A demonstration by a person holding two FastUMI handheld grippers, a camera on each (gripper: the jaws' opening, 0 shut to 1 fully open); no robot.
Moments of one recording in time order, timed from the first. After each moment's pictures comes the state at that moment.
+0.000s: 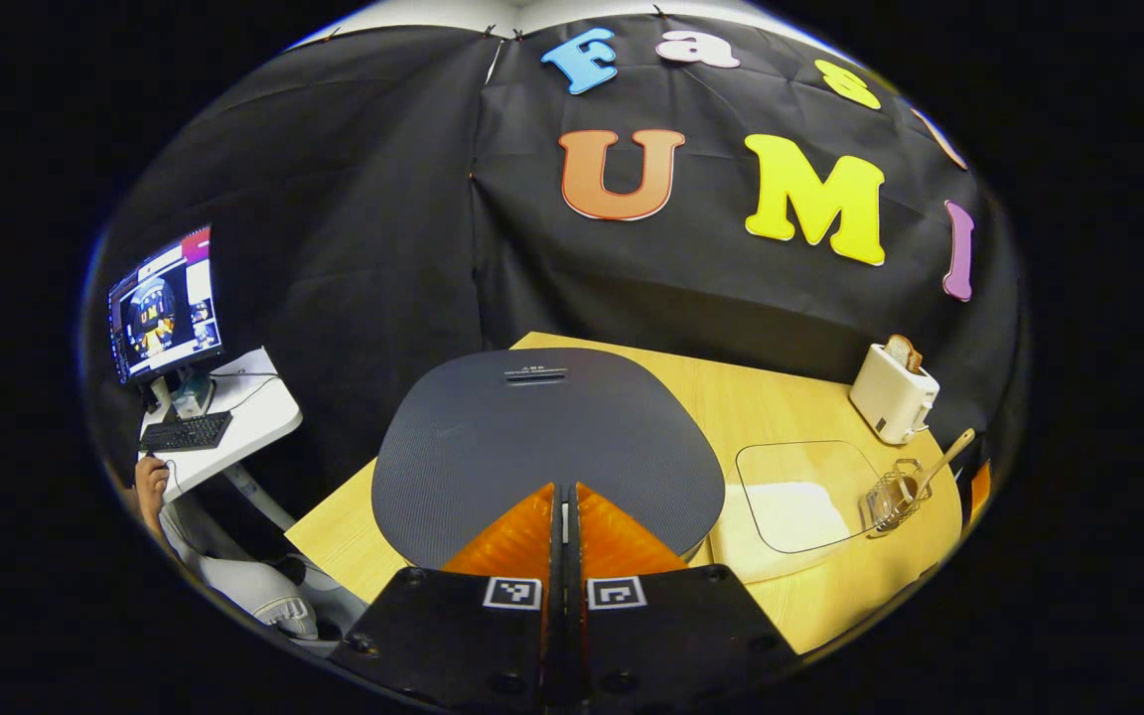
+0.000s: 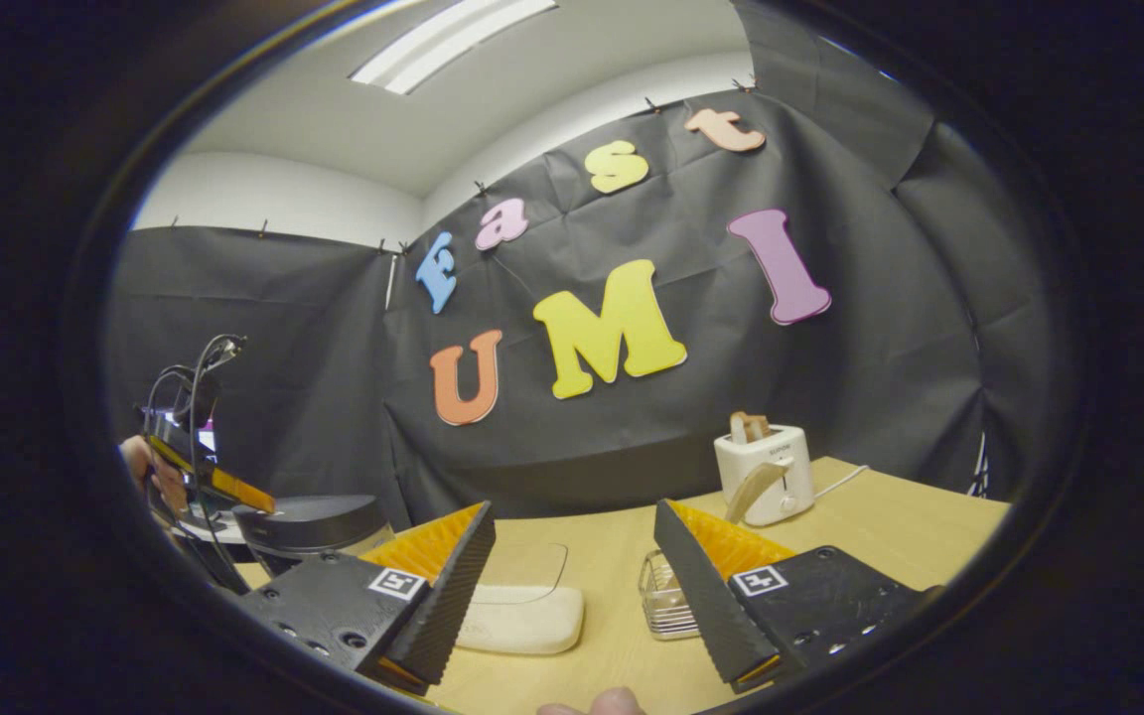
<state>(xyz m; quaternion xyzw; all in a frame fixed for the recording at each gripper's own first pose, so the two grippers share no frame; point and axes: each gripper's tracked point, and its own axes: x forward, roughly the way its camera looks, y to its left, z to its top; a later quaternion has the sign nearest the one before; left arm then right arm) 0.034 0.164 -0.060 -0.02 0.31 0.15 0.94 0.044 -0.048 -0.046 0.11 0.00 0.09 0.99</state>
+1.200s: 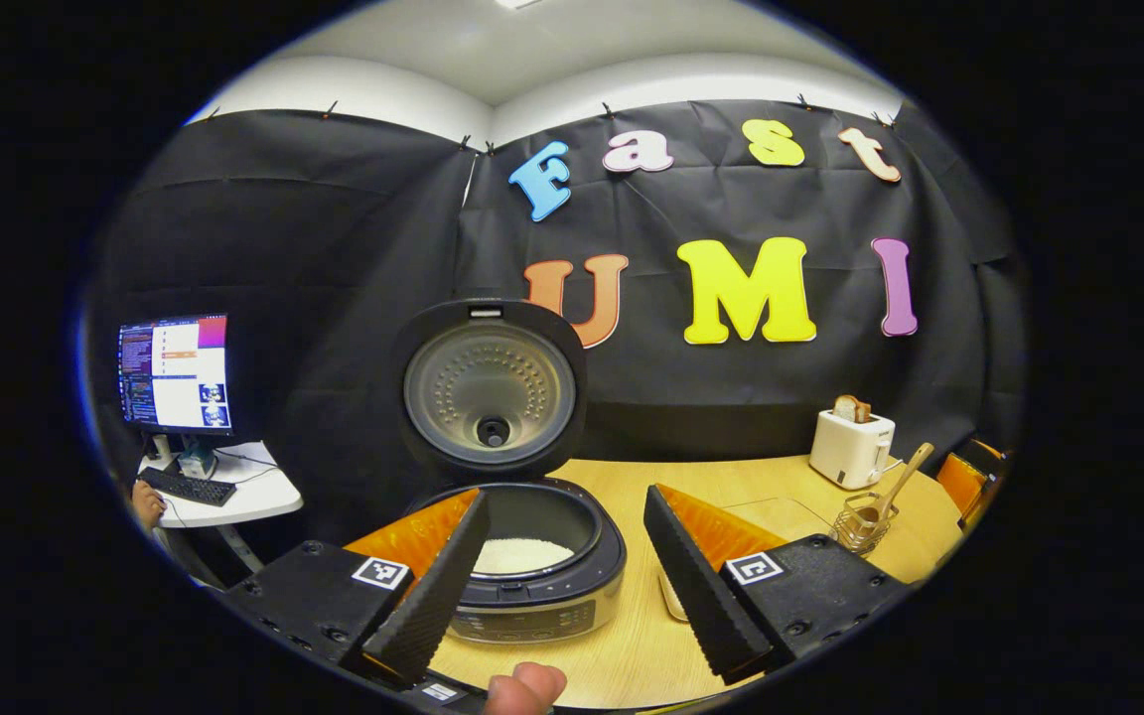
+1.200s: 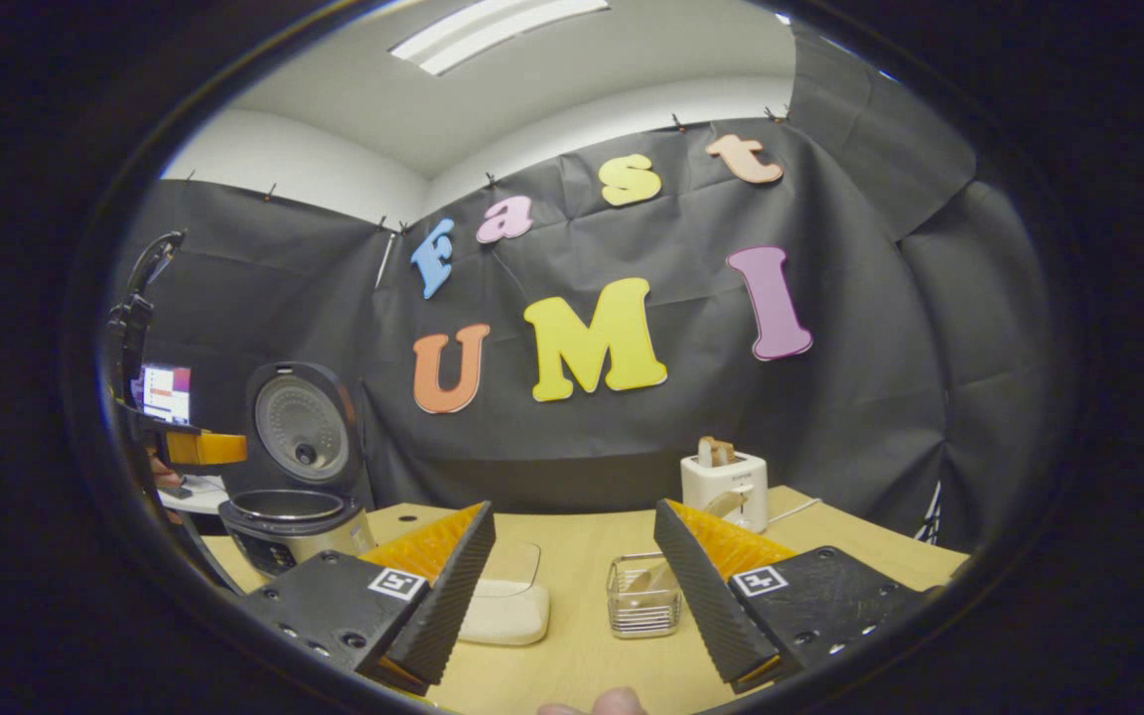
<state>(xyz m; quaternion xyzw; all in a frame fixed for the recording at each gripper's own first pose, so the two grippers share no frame) 0.002 0.100 0.003 0.03 0.10 0.11 0.99 0.017 -0.051 -0.027 0.04 0.00 0.05 1.00</state>
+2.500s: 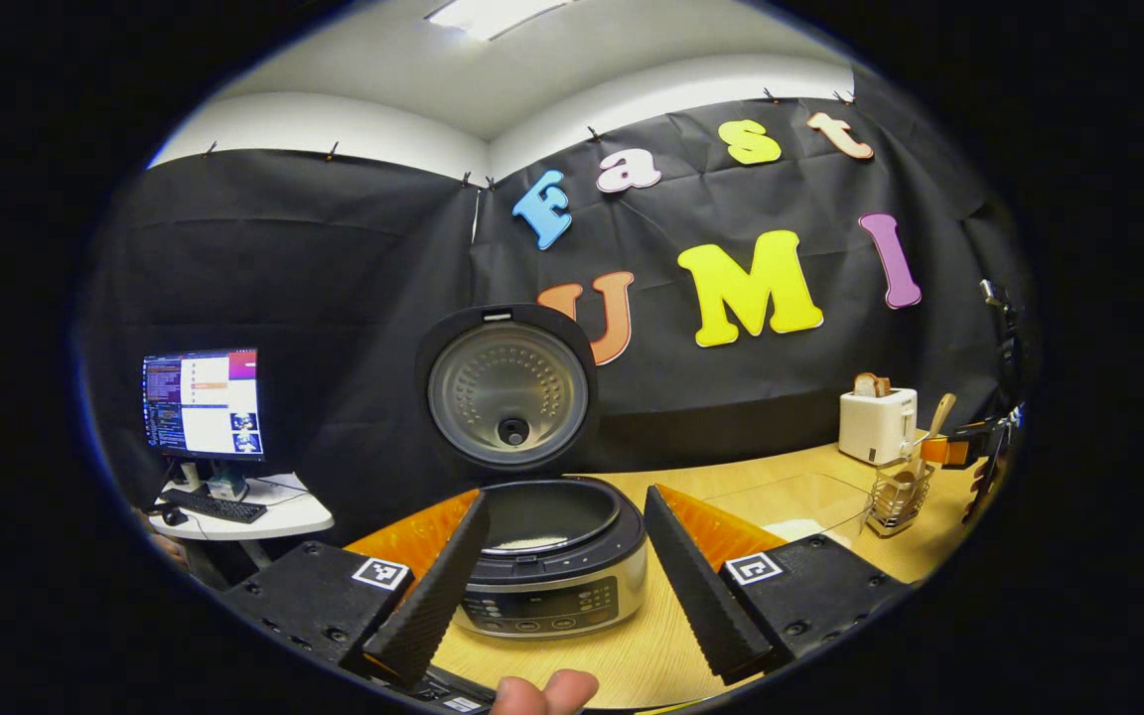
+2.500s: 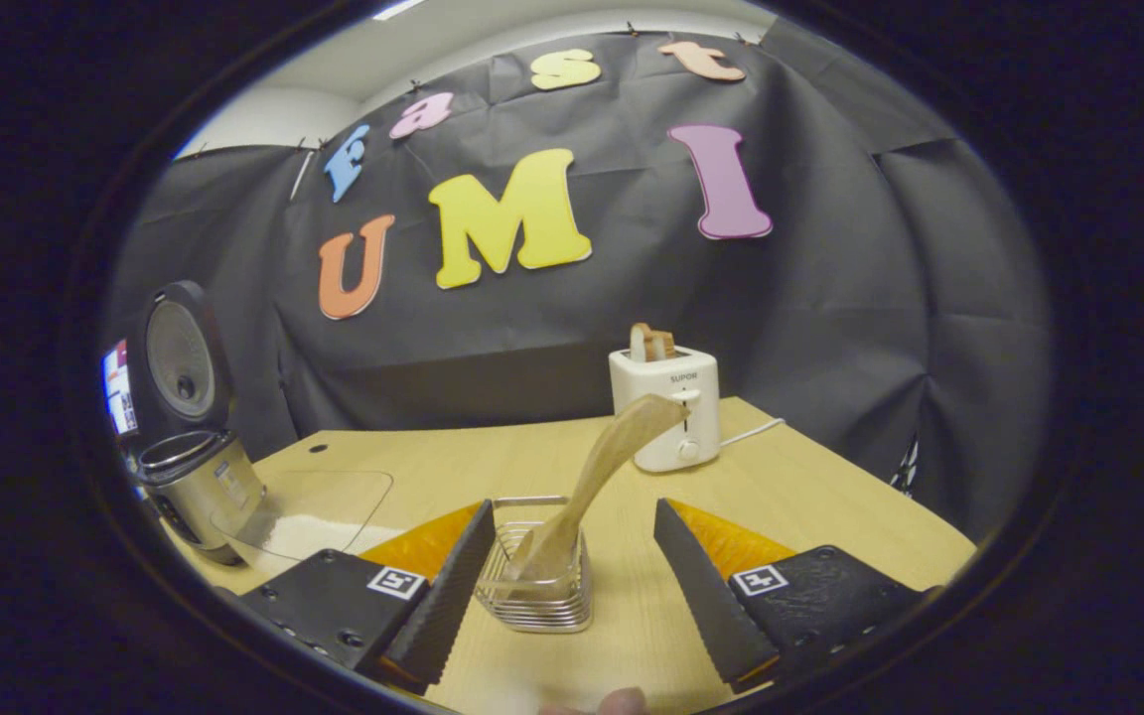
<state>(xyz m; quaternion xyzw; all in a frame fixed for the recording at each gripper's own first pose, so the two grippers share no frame) -0.018 0.107 -0.020 0.10 0.04 0.16 0.98 0.136 -0.140 -0.138 0.07 0.17 -0.03 0.98</state>
